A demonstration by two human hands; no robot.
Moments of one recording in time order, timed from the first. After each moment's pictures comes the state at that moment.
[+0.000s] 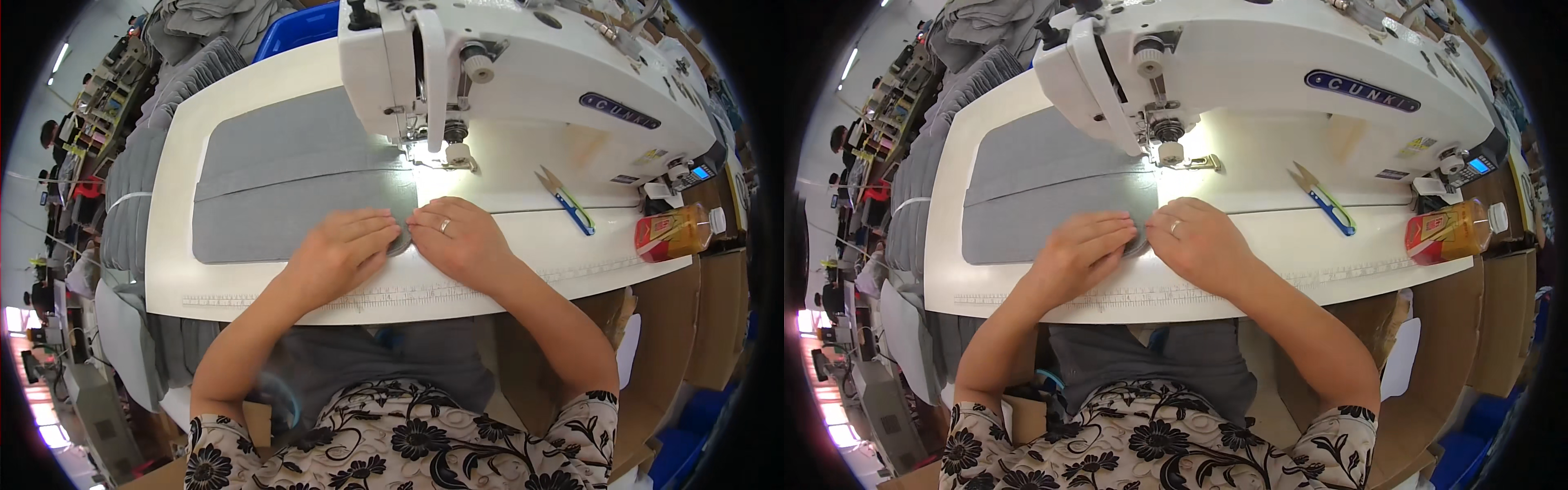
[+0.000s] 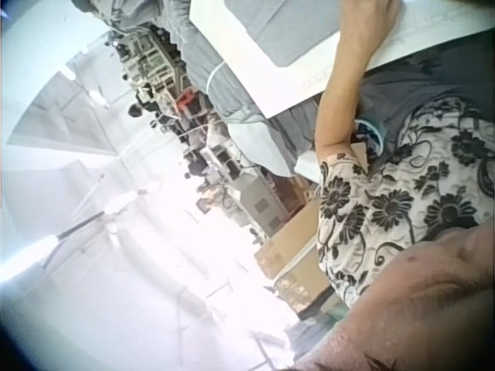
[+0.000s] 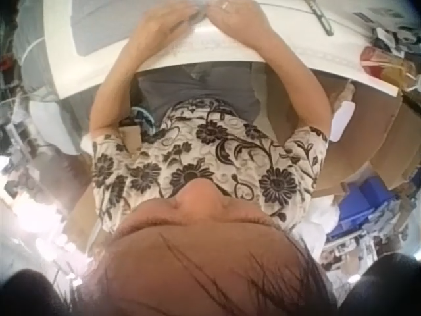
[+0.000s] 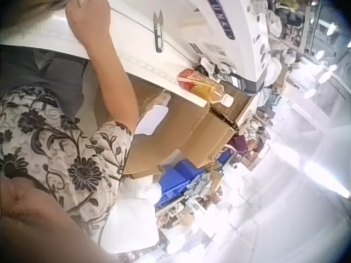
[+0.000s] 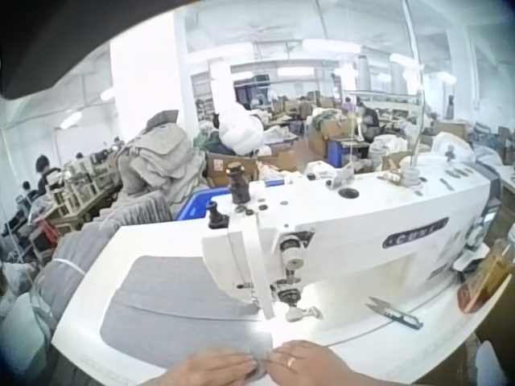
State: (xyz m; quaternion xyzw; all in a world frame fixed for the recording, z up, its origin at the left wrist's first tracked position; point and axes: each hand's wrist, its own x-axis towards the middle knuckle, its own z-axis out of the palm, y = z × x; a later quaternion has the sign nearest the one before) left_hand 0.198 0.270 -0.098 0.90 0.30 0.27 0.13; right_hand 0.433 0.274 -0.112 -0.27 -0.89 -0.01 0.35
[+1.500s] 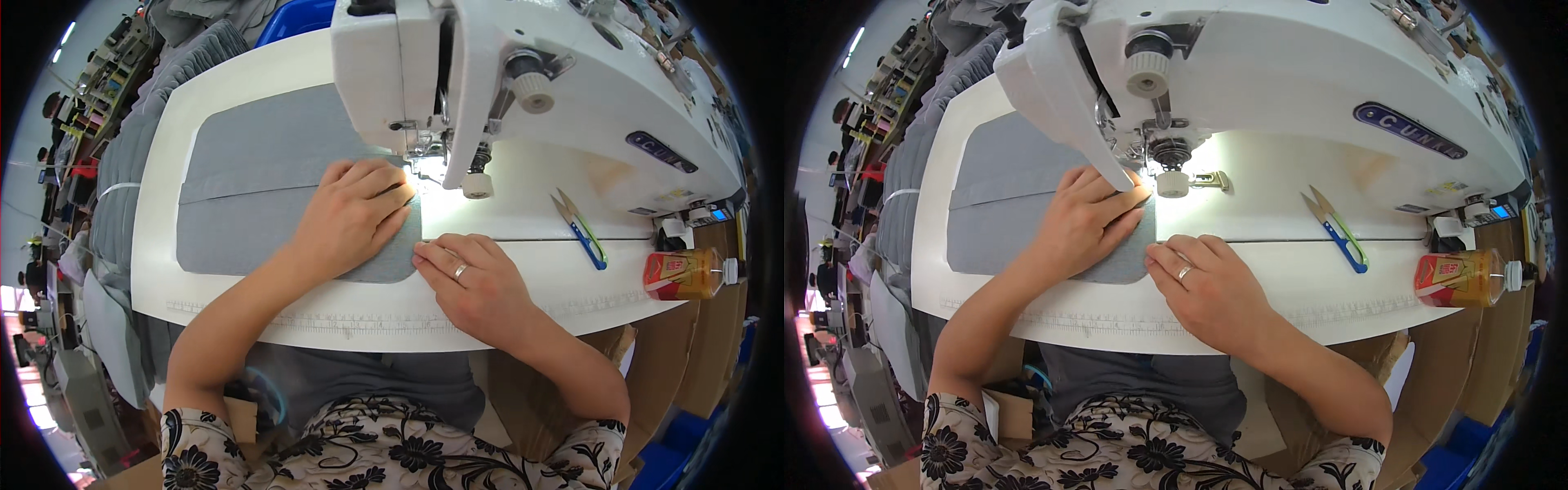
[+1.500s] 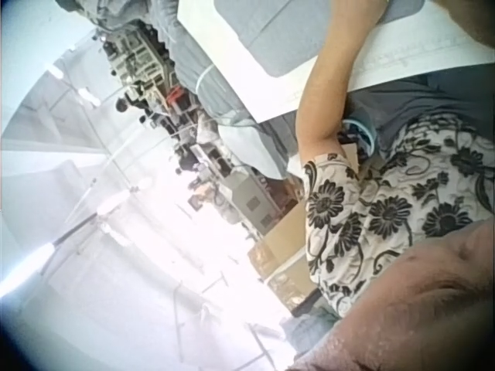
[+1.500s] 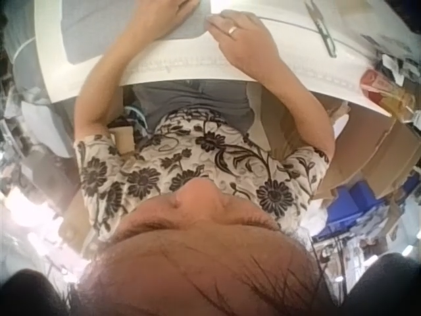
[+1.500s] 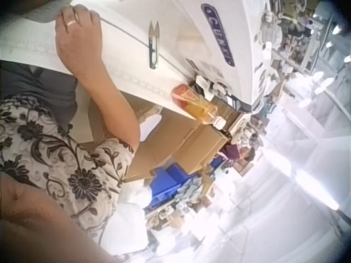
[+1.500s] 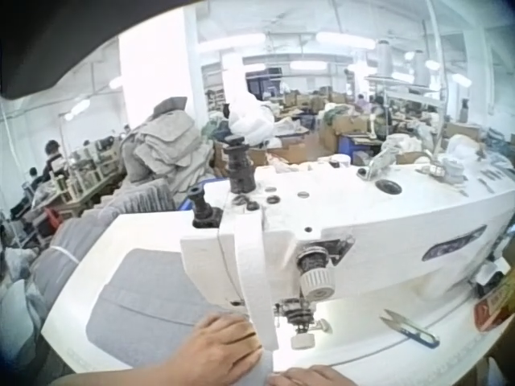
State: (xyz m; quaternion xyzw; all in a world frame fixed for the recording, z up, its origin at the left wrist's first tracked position) left_hand 0.221 0.353 -0.121 0.89 0.36 0.28 0.02; right_hand 0.436 0.289 -0.116 -0.32 -0.91 0.05 0.25
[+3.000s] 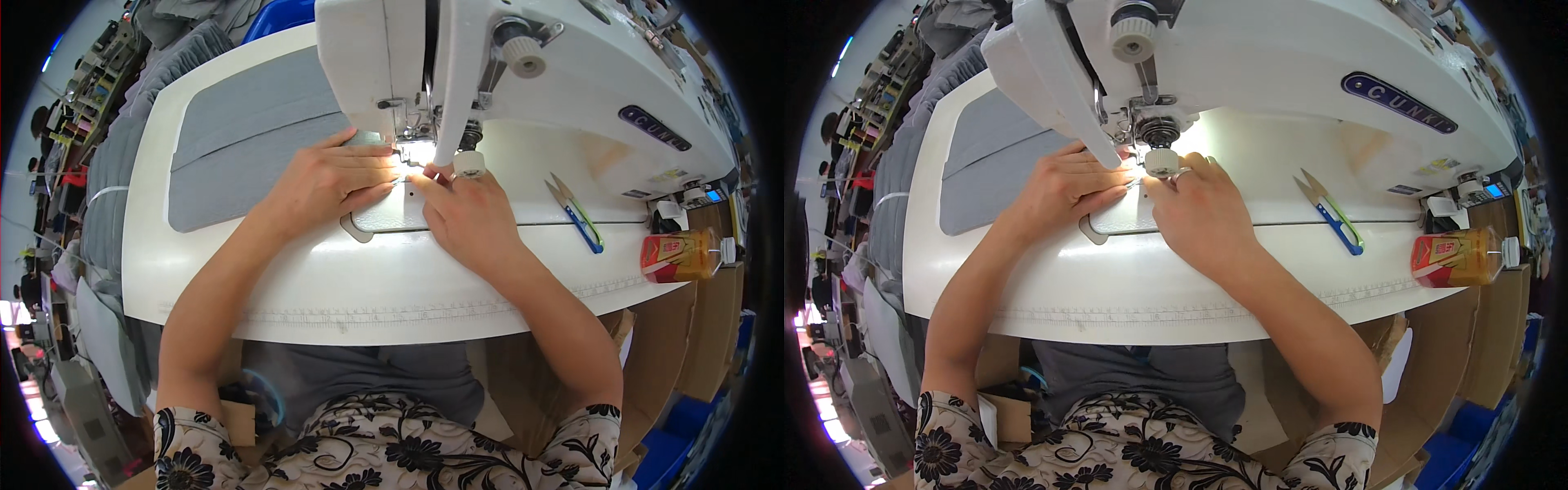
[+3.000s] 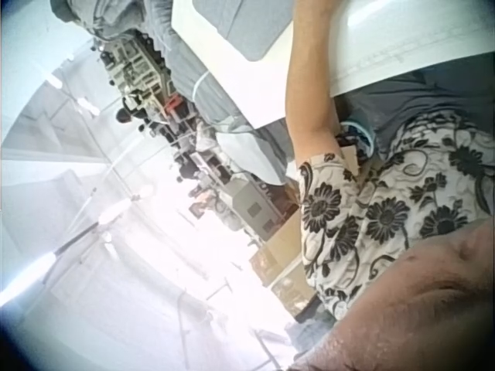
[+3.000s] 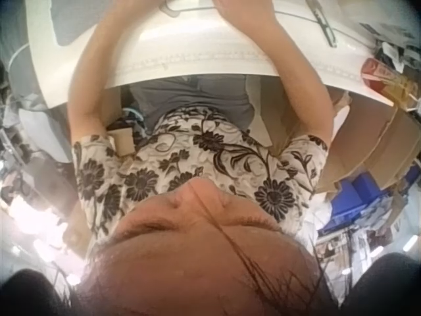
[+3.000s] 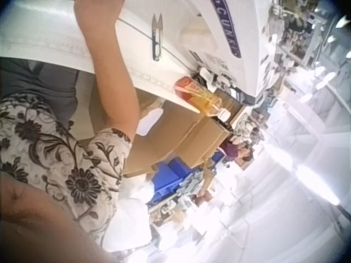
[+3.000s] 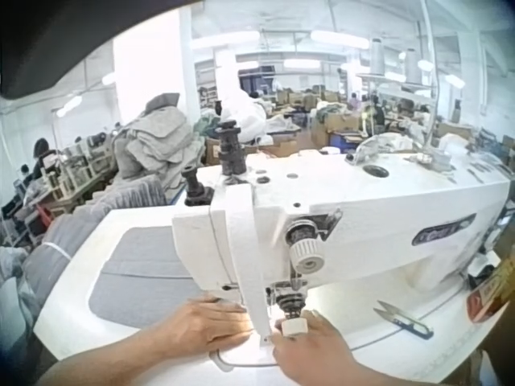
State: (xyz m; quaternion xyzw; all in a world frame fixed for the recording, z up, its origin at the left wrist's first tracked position) left_hand 0.199 0.391 -0.140 0.92 0.28 0.25 0.08; right_hand 0.427 0.342 -0.149 -0.44 -0.86 -0.03 0.26
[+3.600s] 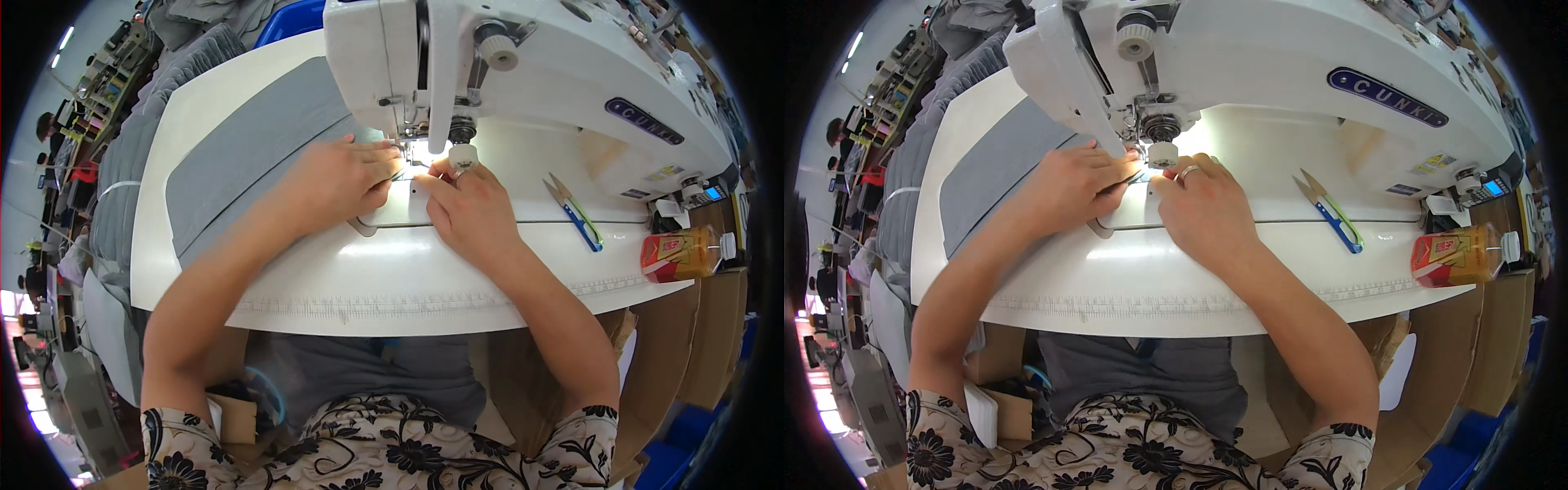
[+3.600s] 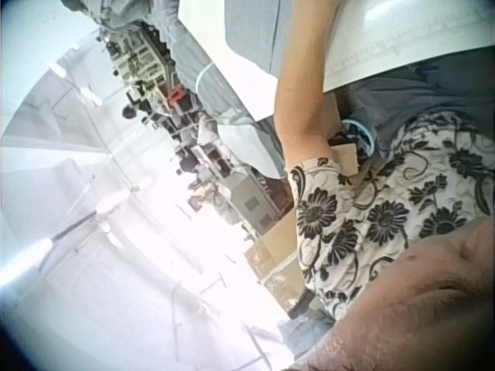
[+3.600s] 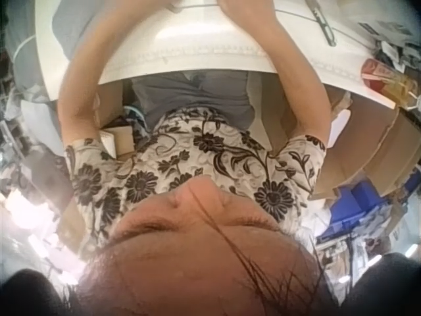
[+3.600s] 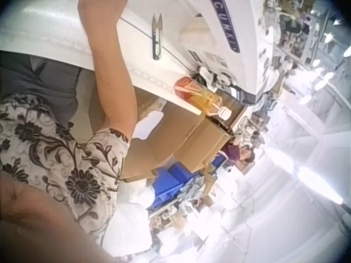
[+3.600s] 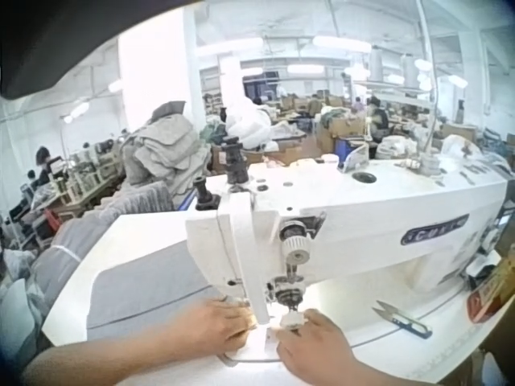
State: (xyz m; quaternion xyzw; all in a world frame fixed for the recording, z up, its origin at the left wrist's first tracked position) left_hand 0.216 0.363 -0.115 0.93 0.37 0.08 0.04; right_hand 0.436 0.325 -0.150 -0.44 -0.85 -0.01 0.28
